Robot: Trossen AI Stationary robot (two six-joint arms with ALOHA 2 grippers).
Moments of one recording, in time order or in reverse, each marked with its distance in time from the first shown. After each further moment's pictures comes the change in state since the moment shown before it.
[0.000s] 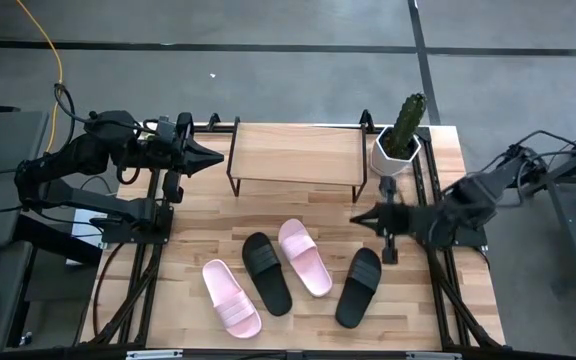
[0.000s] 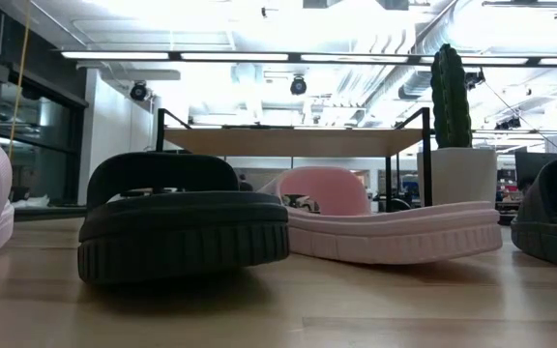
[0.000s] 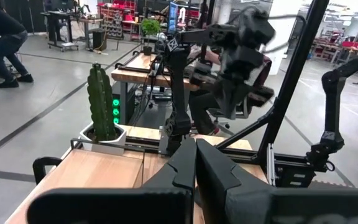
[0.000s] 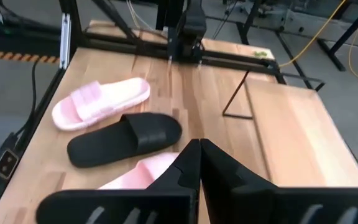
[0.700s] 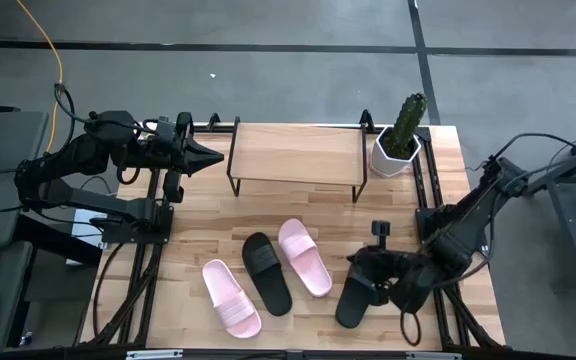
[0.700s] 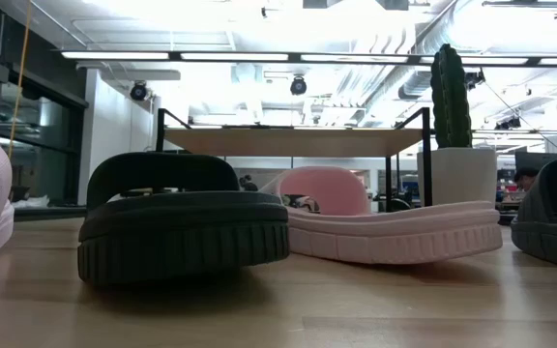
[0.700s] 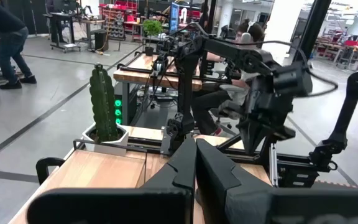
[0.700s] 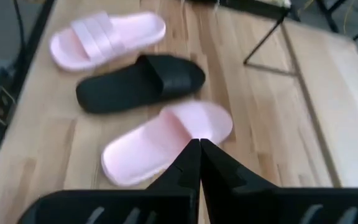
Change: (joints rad) left arm 0.000 0.000 0.000 0.000 -0.008 0.008; right arm 0.208 0.250 0.000 -0.161 0.137 0.321
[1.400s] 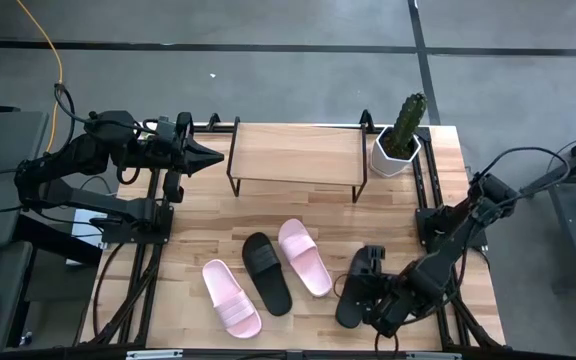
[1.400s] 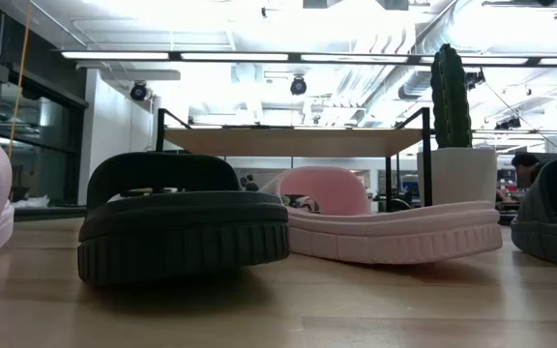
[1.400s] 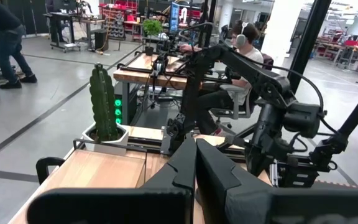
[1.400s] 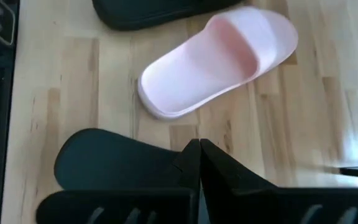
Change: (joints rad) left arm 0.000 0.000 0.000 -0.002 0.000 0.000; right arm 0.035 0.208 0.000 -0.083 -0.211 0.260
